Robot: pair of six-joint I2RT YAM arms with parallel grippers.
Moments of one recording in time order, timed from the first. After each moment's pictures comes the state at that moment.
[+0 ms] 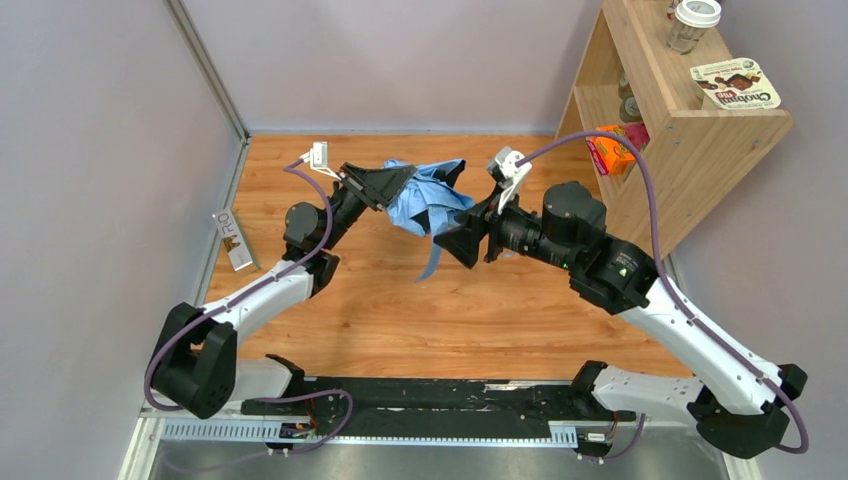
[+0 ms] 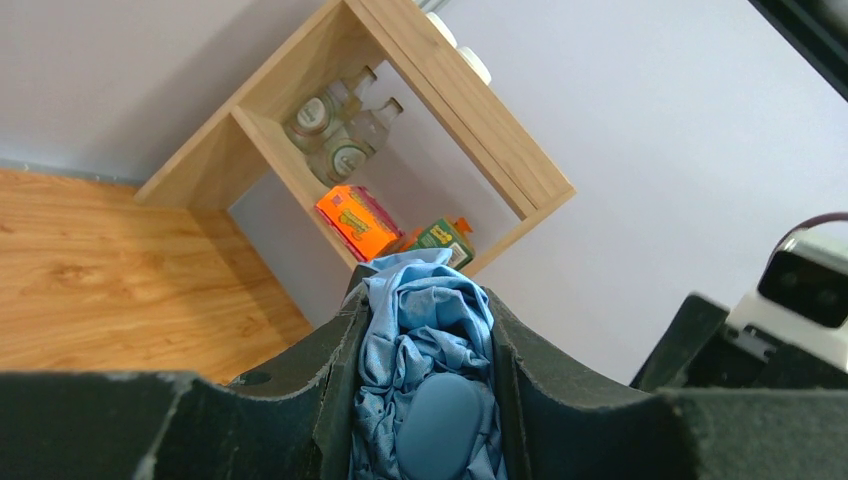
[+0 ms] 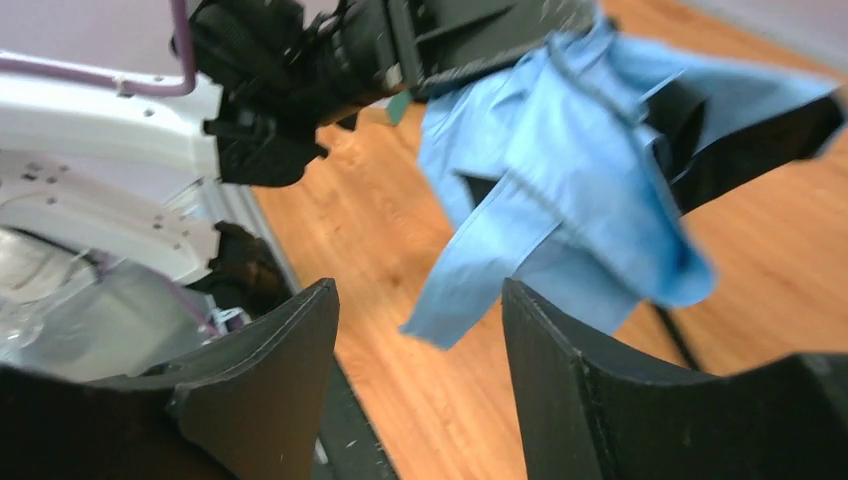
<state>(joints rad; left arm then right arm) -0.47 1.29 0.71 1.04 0.27 -1.08 0.87 1.01 1.24 -0.41 -0.21 0.29</state>
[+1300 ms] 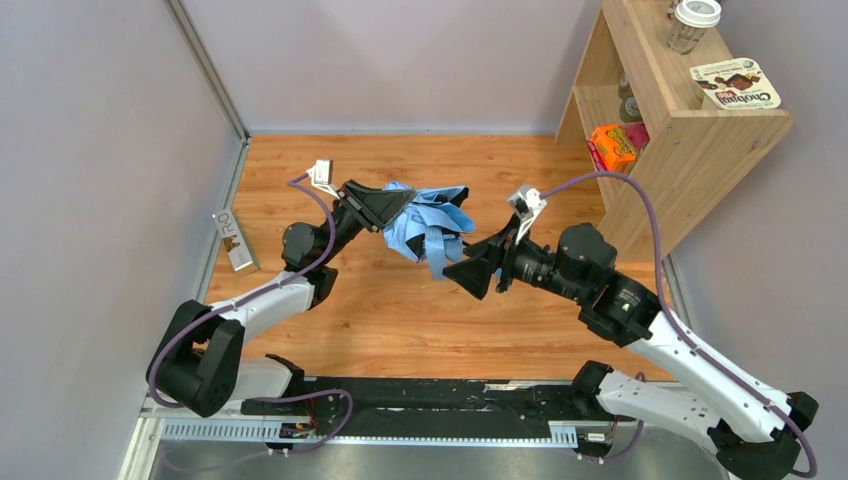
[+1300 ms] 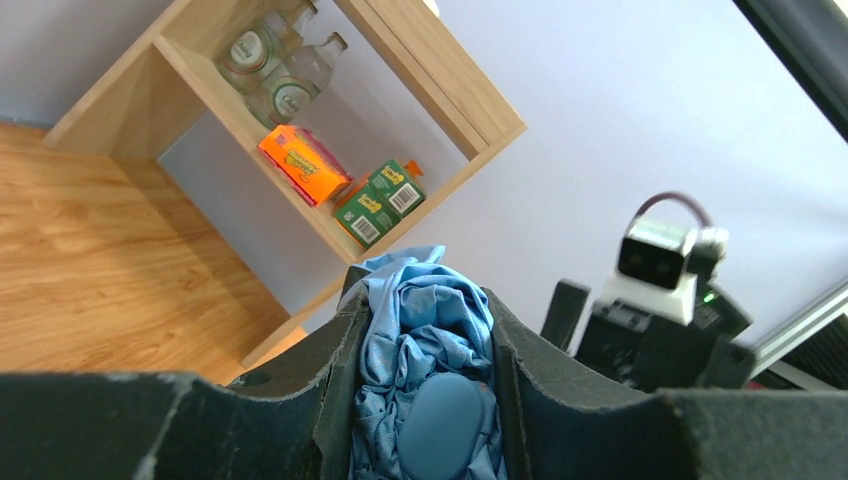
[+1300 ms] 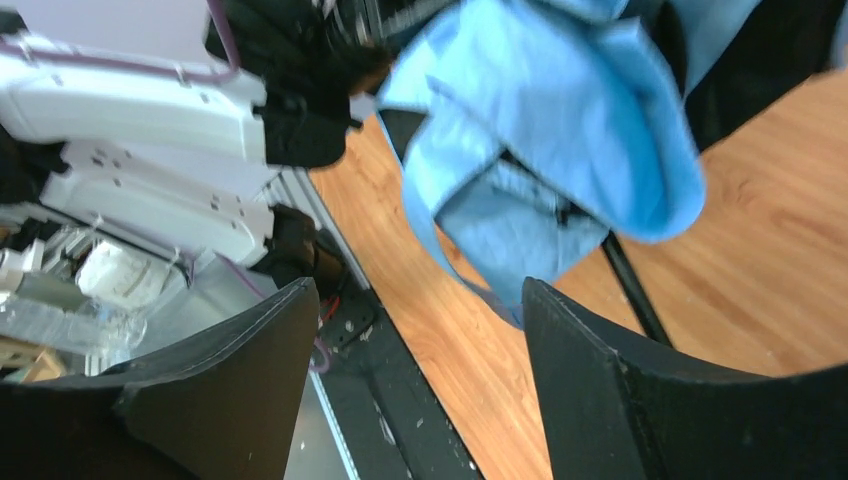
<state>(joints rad) -0.46 1.29 0.57 1.24 0.41 -1.19 0.86 0.86 1.01 -0.28 -0.20 0.47</state>
